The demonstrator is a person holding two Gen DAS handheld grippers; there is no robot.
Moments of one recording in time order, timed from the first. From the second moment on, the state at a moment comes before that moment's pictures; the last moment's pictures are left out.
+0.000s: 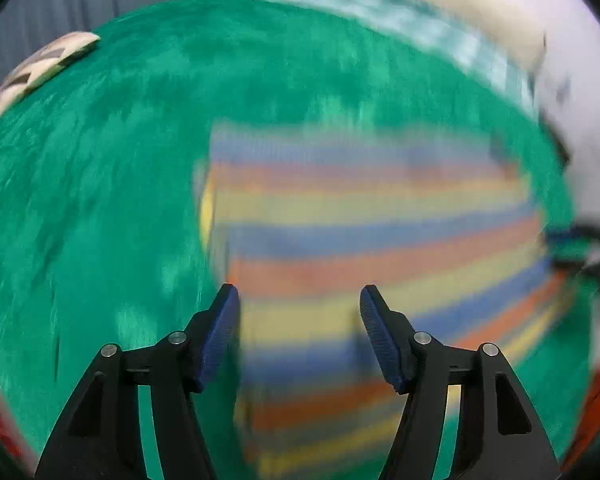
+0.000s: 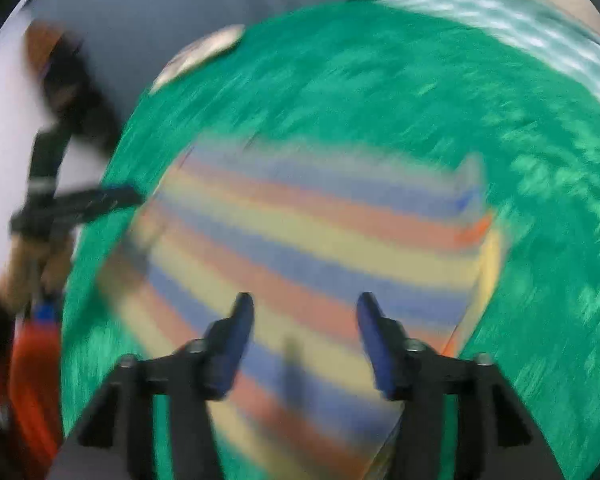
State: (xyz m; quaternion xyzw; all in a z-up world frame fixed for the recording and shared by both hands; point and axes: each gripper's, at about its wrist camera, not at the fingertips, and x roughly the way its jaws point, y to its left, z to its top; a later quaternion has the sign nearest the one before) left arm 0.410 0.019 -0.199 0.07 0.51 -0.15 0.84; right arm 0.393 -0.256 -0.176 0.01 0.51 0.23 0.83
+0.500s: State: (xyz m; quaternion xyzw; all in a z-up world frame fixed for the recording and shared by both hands) left arm 0.352 0.027 -0.213 0.08 0.53 -0.07 0.84; right arm 0.318 -0.268 -0.214 -0.01 0.54 0.18 0.82
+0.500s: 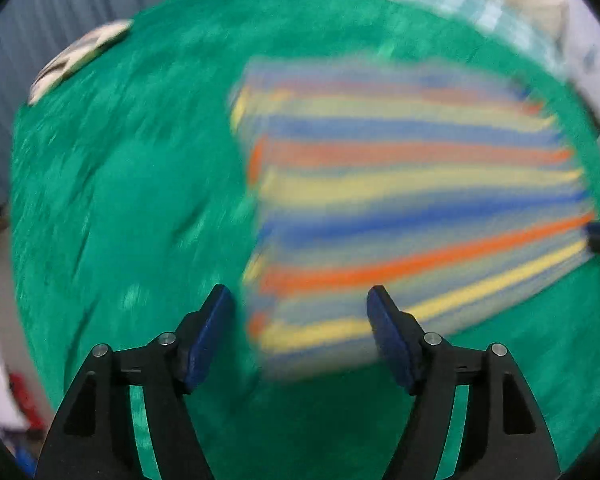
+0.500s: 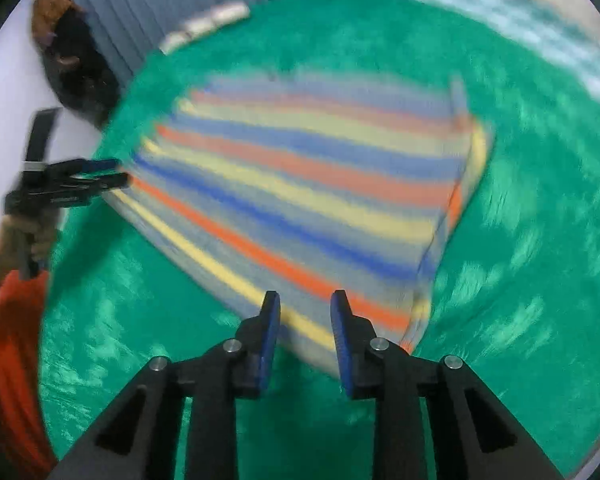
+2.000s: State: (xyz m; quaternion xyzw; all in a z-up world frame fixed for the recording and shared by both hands) left arm 0.283 -0.245 -0.176 0.19 0.43 -0.30 0.83; right arm 0.378 -0.353 -0.179 0.14 0.50 0.10 0.85
